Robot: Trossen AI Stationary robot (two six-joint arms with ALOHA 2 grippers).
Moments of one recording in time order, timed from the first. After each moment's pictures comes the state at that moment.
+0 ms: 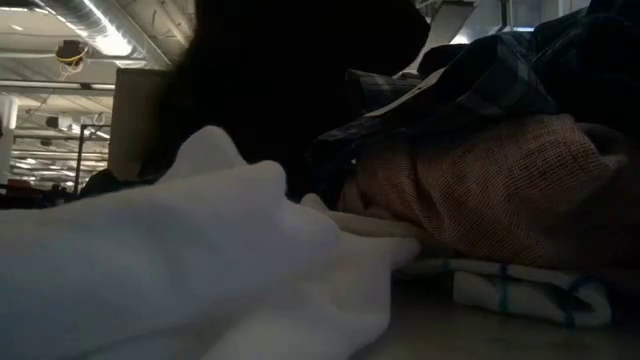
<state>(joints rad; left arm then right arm) -0.18 1.39 1.81 -0.69 -0.84 0.45 0.31 0.02 0.01 0.19 0.39 0.02</state>
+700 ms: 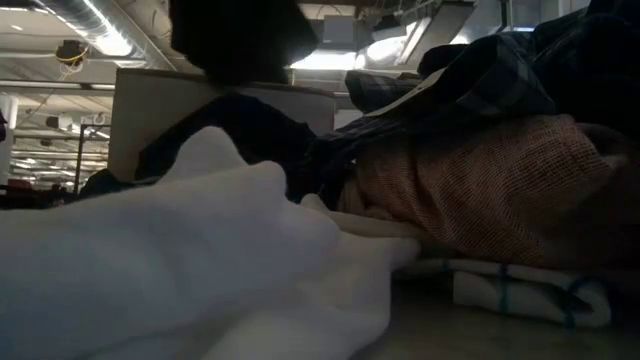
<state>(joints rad) 0.21 1.21 1.82 -0.41 -0.91 0.84 0.31 0.02 0.01 0.18 0.39 0.02</state>
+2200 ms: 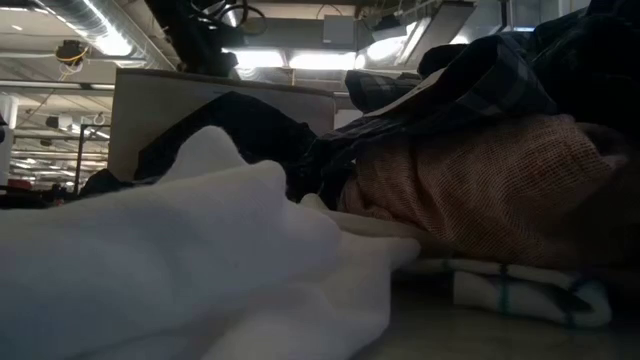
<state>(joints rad) 0.40 1.22 1.08 -0.68 -0.50 0.05 0.31 0.02 0.02 0.18 0.39 0.02</state>
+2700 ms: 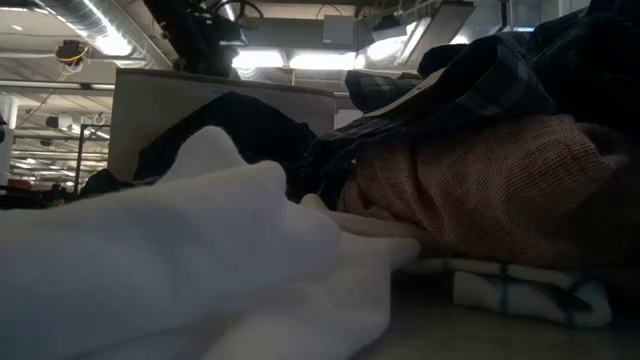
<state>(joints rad) 0.40 1.19 1.09 -0.69 -0.50 0.00 0.31 0.02 0.01 0.18 0.39 0.02</state>
